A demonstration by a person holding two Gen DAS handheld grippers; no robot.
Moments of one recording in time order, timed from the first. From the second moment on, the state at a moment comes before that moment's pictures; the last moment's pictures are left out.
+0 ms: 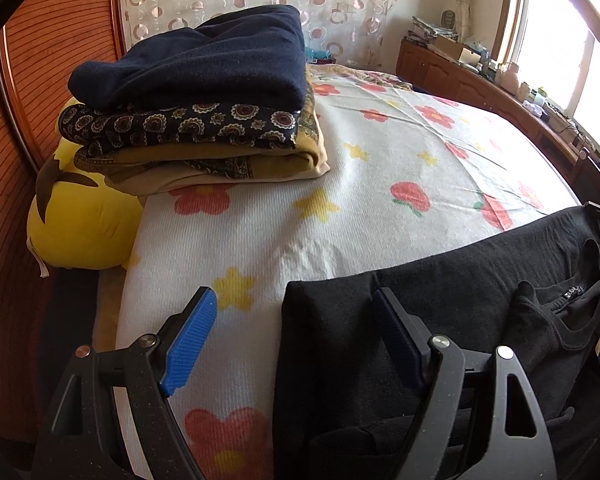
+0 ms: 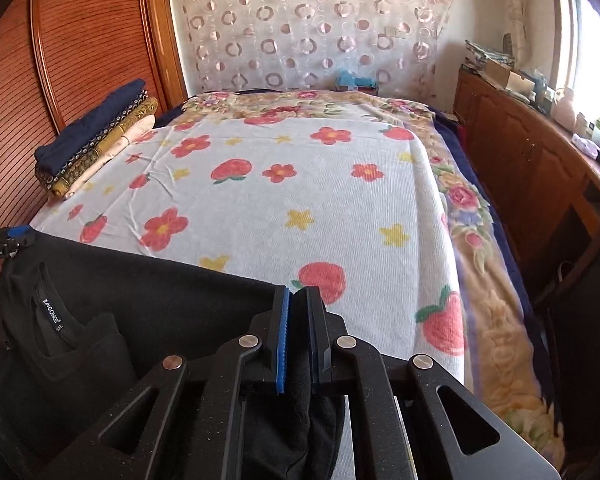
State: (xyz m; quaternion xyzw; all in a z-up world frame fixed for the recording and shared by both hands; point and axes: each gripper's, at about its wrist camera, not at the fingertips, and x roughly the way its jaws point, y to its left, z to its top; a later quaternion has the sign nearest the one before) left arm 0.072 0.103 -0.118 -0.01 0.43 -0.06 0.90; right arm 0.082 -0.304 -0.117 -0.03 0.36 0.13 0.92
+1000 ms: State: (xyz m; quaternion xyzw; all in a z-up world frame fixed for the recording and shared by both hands) left arm 0.044 0.084 -0.097 -0.03 0.41 -0.13 0.90; right arm 0.082 -0.300 -0.130 -0.09 0.39 0.20 0.89
